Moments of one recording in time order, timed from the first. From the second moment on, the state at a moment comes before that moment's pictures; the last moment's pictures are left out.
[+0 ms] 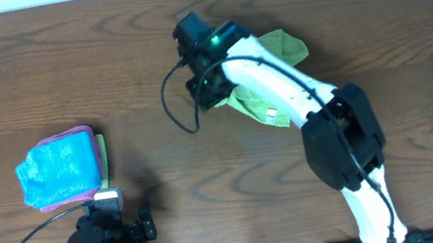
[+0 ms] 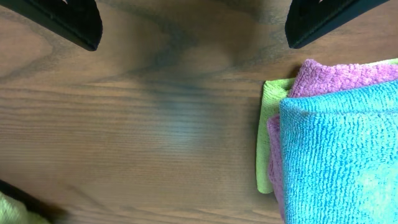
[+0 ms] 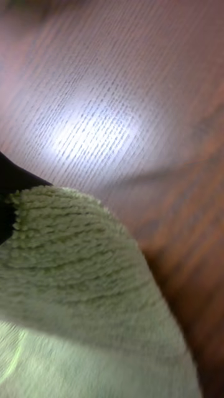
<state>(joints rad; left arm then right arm) 0.00 0.01 0.18 -0.80 0.12 -0.03 0.61 2.23 1.91 -1.08 -0.09 0.15</state>
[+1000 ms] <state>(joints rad) 0.00 0.01 0.18 -0.80 0.12 -0.03 0.80 2.14 1.81 -0.95 -0.09 0.22</state>
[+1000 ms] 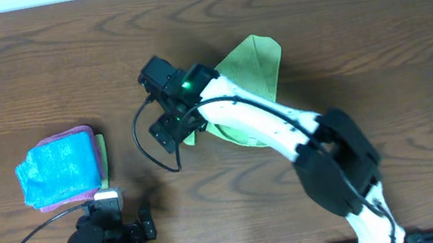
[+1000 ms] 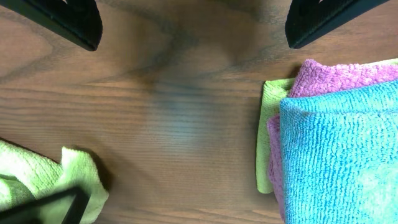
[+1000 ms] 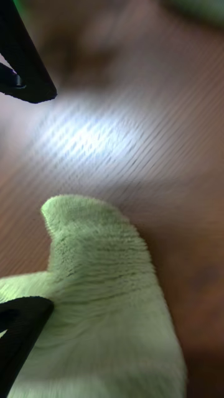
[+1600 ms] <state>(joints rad) 0.00 0.01 0.18 -0.80 0.12 -0.03 0.76 1.84 1.81 -1.19 -0.12 0.47</state>
